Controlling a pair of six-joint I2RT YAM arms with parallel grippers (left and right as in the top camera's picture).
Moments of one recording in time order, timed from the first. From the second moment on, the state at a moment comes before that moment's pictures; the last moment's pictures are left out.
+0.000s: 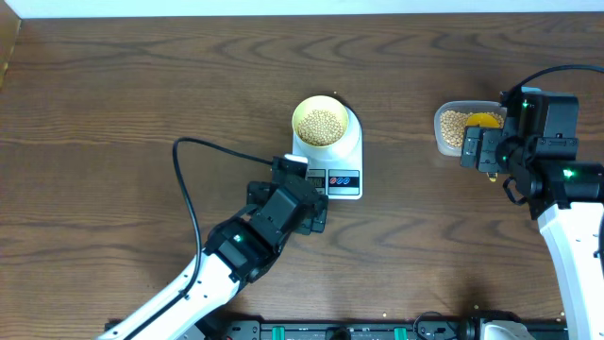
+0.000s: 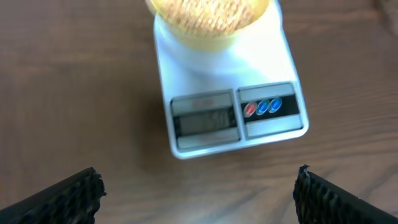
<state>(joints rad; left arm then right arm) -0.76 1.13 0.71 -0.44 -0.29 -0.44 -0.02 1.23 1.10 -0.79 0.07 0.06</state>
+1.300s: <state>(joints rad) -0.10 0.10 0.01 0.03 0.05 -0.11 -0.02 1.23 1.10 -0.79 0.07 0.06</state>
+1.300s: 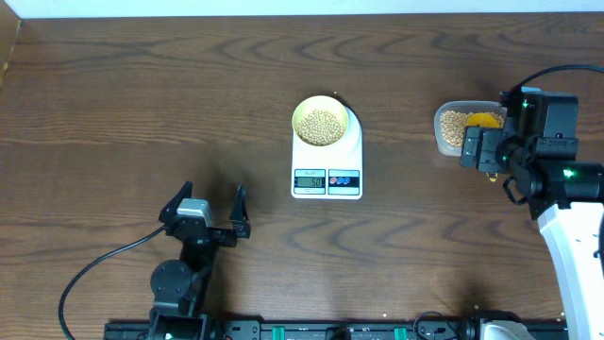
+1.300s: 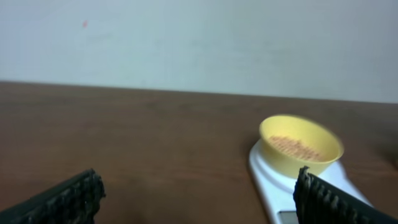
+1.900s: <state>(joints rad) -0.04 0.01 0.01 -0.10 0.04 -0.10 -0.02 1.23 1.10 -0.79 0.07 0.06</state>
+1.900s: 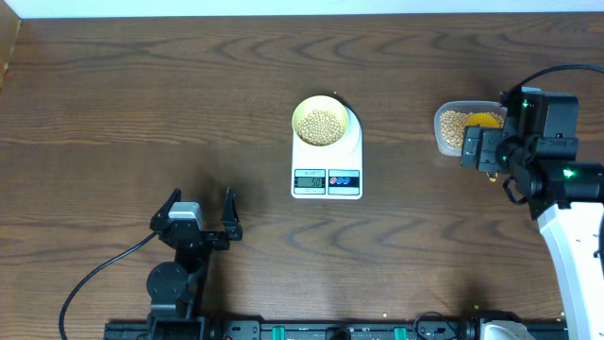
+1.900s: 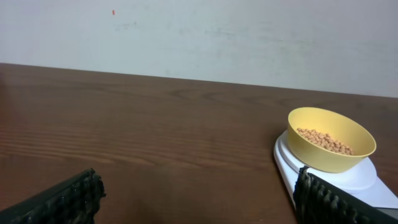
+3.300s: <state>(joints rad) -0.04 0.02 0.01 -0.10 0.04 -0.09 -0.02 1.15 0.98 -0.52 0.07 0.06</state>
